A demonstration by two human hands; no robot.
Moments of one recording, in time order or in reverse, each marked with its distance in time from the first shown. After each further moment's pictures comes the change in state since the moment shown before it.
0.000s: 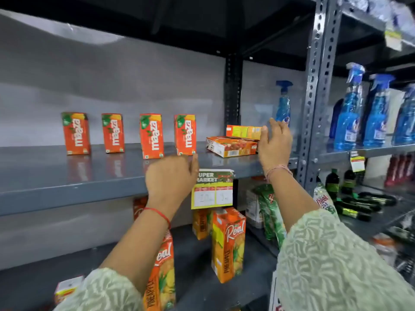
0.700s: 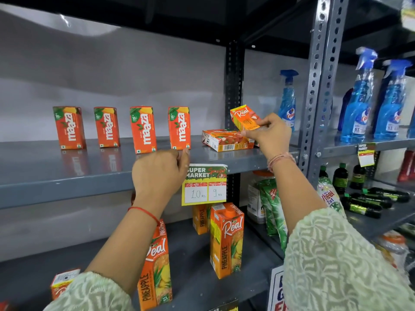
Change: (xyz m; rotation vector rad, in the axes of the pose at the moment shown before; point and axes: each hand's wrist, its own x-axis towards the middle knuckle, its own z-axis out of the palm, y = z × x) left_hand -0.003 0.003 -0.001 0.012 -0.030 -0.025; right_hand 0.010 -0.008 -0.014 0.322 -0.235 0.207
